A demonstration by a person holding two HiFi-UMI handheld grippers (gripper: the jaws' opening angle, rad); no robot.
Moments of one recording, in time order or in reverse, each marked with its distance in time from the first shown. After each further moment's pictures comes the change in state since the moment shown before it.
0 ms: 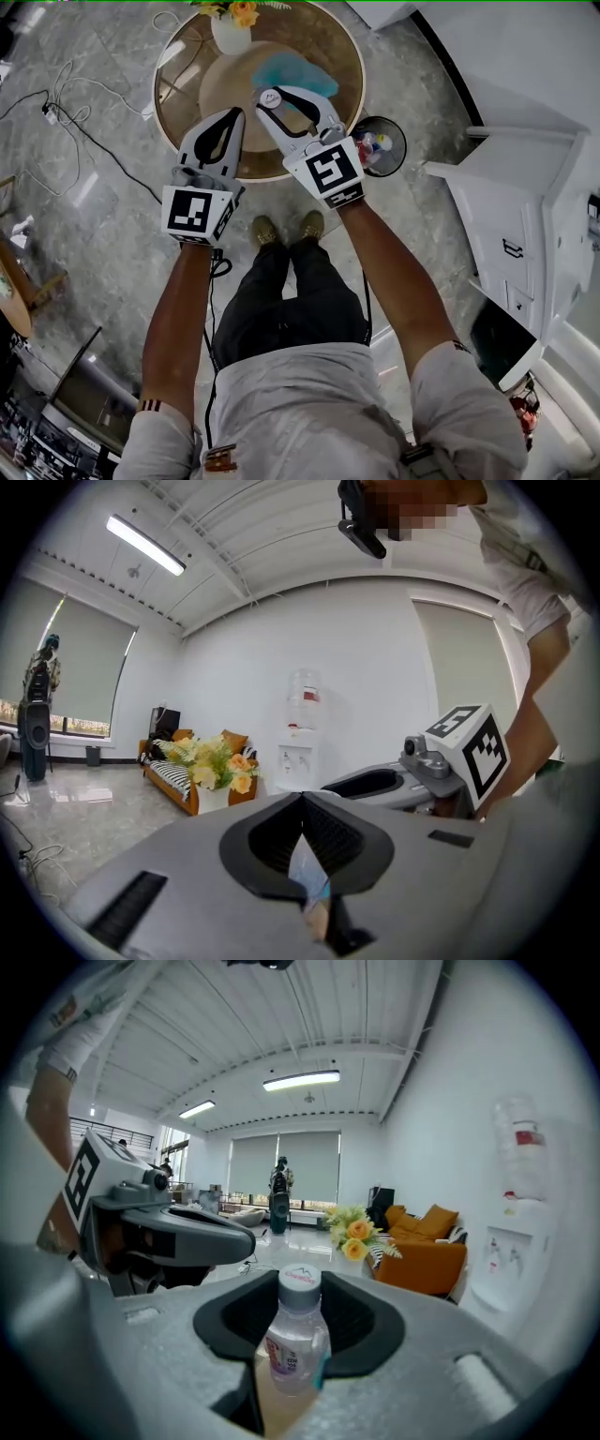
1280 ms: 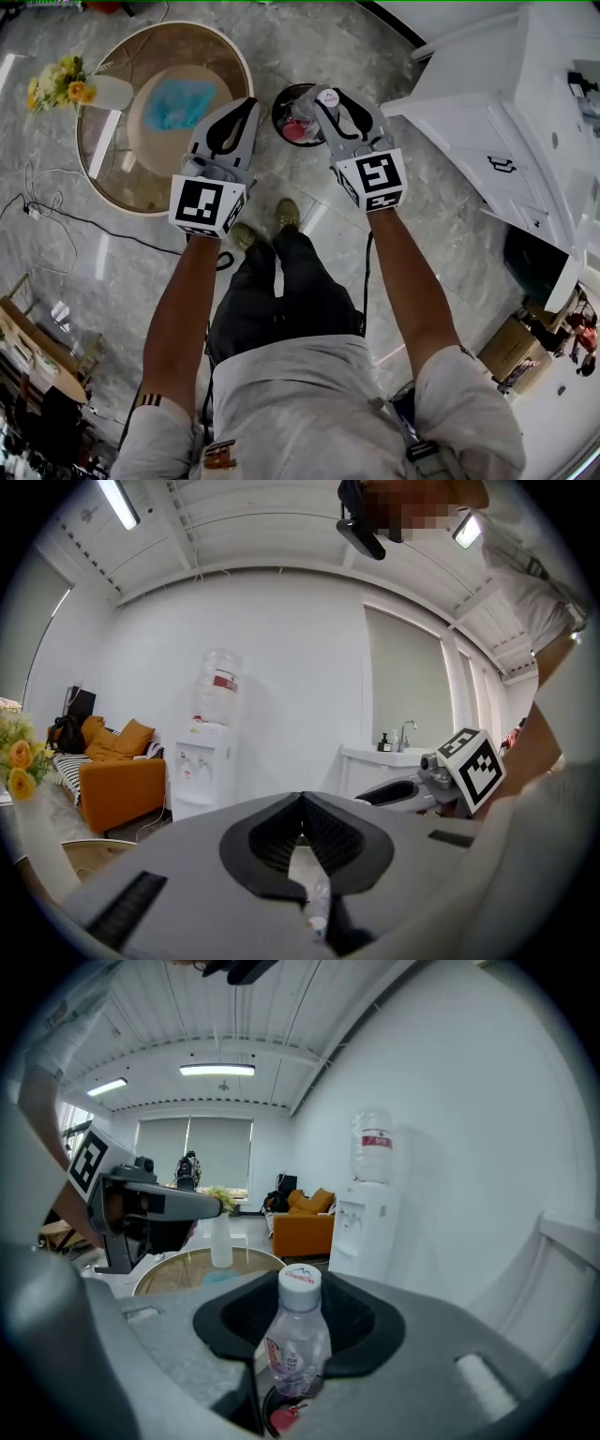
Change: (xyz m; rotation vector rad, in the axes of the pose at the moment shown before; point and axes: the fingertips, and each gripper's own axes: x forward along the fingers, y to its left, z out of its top) left arm 0.150 -0.270 0.012 0.033 0.017 -0.414; right arm -0.312 -0.195 -0.120 0.182 0.093 -0.556
